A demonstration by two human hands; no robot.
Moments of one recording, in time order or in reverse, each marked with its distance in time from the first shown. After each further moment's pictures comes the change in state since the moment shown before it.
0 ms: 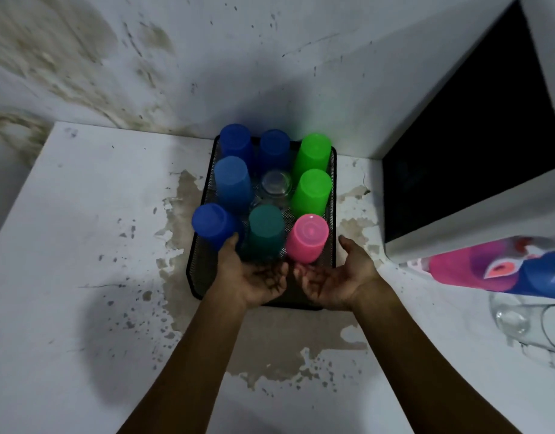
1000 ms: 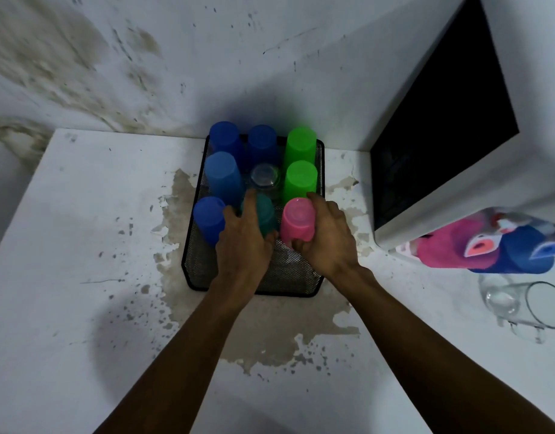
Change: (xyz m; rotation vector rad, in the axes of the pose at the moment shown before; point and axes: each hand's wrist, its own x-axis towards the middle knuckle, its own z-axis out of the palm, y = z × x) left_hand -0.021 -0.020 0.020 1.583 0.415 1.263; right_hand -0.001 0.002 0.004 -1.592 0.421 -1.343
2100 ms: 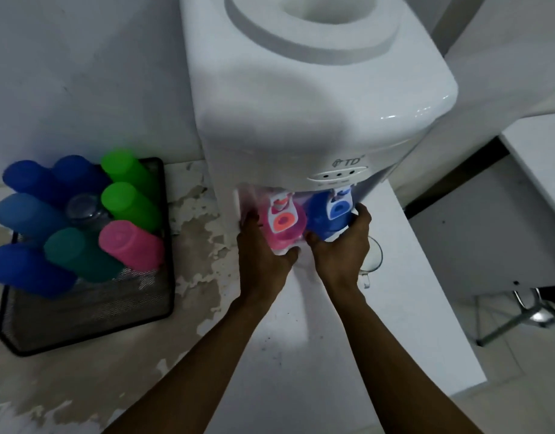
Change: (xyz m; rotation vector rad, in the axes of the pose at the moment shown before) left_hand -0.082 0.196 0.193 -0.468 -0.168 0.194; right_hand -0.080 0.196 -0.141 0.617 0.736 0.509
